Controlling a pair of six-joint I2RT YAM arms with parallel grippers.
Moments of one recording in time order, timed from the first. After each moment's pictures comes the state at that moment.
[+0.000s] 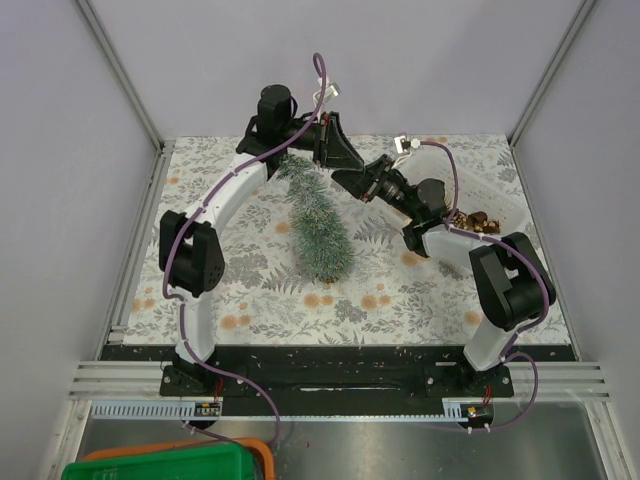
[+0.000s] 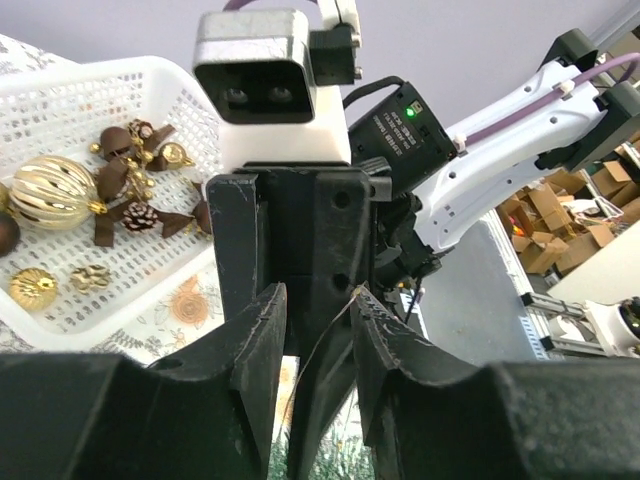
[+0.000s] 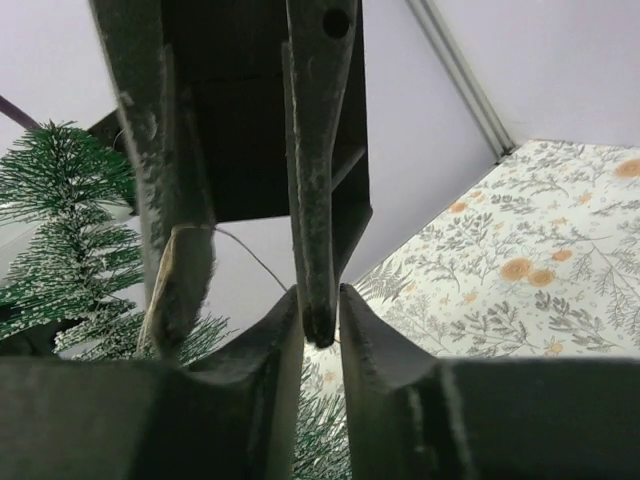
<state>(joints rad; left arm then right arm) -0.42 2.03 1.93 0.06 1.33 -0.50 0.41 1.72 0.93 1.23 -0.62 0.92</state>
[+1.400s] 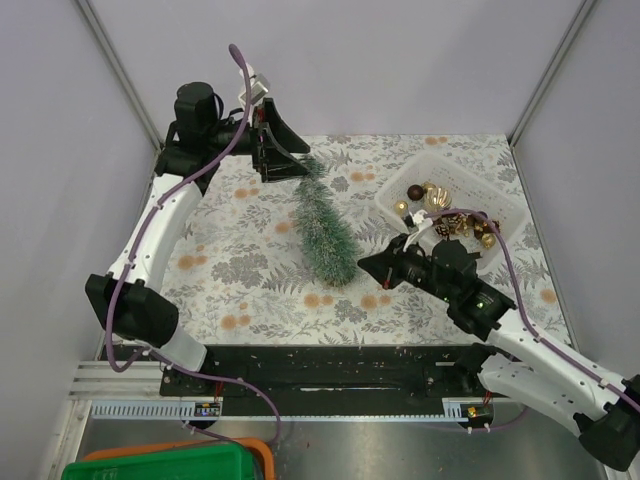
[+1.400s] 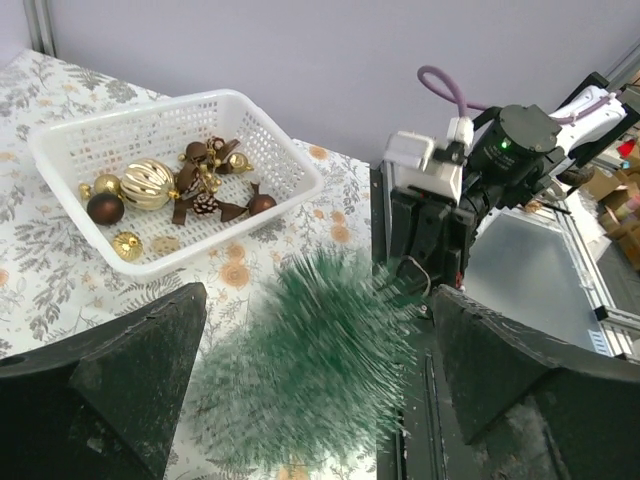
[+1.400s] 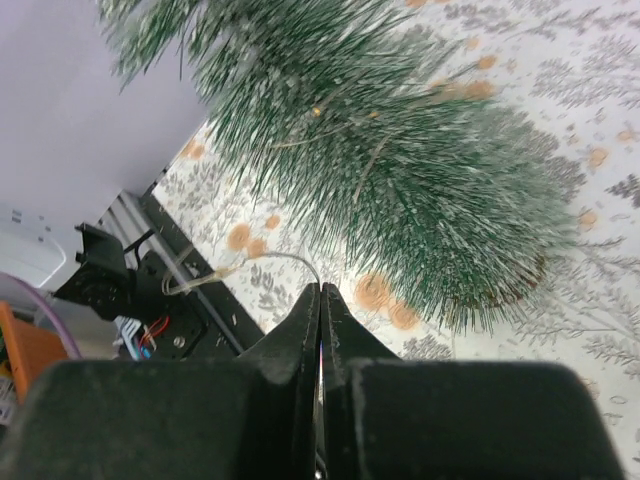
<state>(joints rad) -0.24 1.58 1.69 -0.24 1.29 -0.24 0.72 0.78 0.61 0.01 -0.18 0.51</state>
